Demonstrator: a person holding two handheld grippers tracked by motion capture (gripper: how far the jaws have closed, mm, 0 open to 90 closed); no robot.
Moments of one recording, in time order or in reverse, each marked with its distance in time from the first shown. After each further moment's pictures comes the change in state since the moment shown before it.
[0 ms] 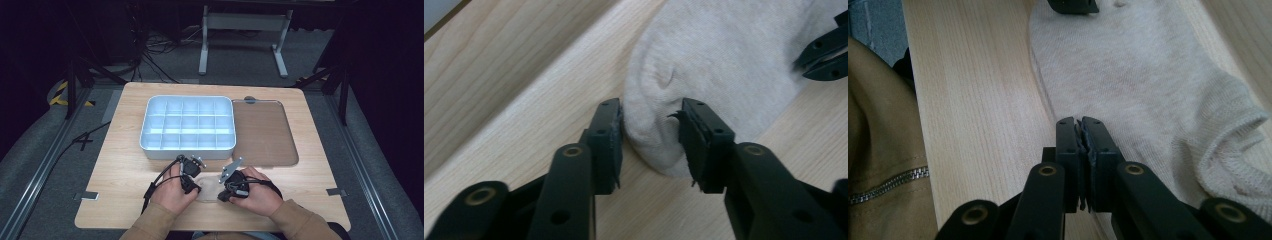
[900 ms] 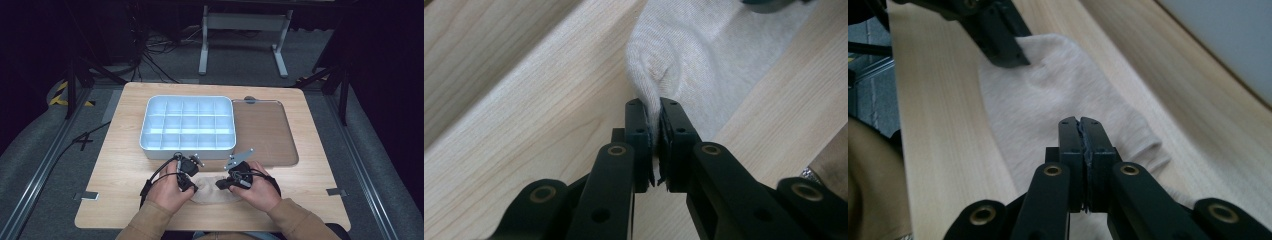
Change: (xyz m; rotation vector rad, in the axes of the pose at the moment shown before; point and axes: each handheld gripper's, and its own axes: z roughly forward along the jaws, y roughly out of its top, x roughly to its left) left arm 0.004 -0.002 -0.019 0.031 -0.081 0.004; right arm -0.018 0.001 -0.010 -0.209 -0.038 0.112
